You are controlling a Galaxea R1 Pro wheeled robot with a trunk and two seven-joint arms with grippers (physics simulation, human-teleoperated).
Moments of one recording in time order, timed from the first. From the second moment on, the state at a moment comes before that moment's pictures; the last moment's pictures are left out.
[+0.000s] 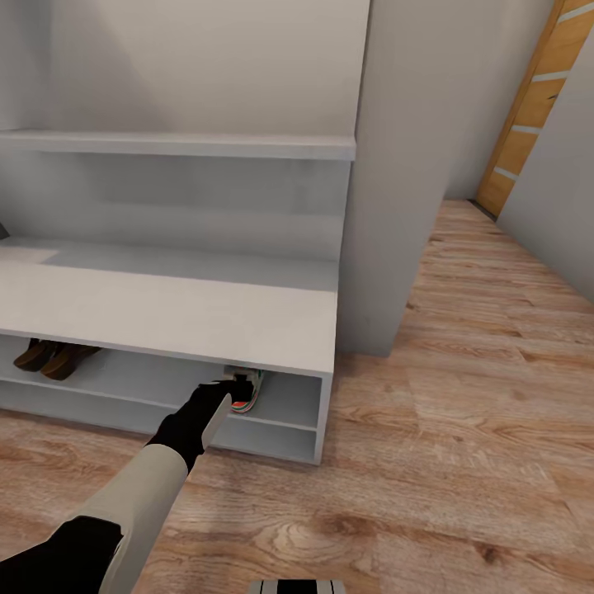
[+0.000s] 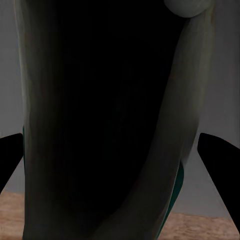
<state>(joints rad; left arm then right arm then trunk) -0.88 -0.09 -0.14 -0.61 0.12 0.47 0.12 -0.41 -0.68 -0.15 -0.07 -0.64 -0.36 -0.03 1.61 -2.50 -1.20</state>
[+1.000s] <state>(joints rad) -0.88 -0.09 -0.14 -0.62 0.12 0.47 0.12 -0.41 -0.68 -0.15 -0.07 -0.63 -0.36 -0.03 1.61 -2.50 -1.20</state>
